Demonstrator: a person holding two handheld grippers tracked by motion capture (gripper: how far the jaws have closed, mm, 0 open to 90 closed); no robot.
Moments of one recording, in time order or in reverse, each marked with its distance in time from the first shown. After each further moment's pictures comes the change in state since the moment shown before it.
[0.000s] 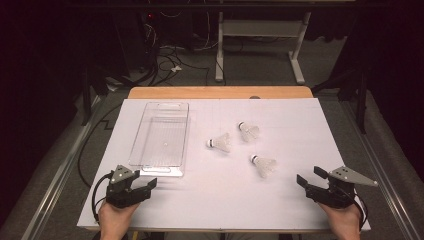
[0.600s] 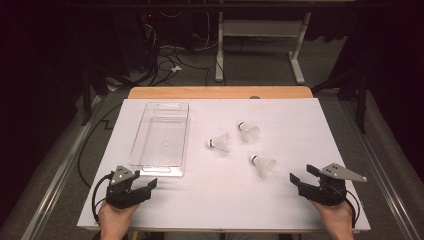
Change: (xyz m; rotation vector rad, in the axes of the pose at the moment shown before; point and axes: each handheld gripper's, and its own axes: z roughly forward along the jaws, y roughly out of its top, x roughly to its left) left arm -0.003 -0.002 -0.001 -0.007 -0.008 0.010; right arm 0.017 0.011 0.010 0.027 0.005 -0.033
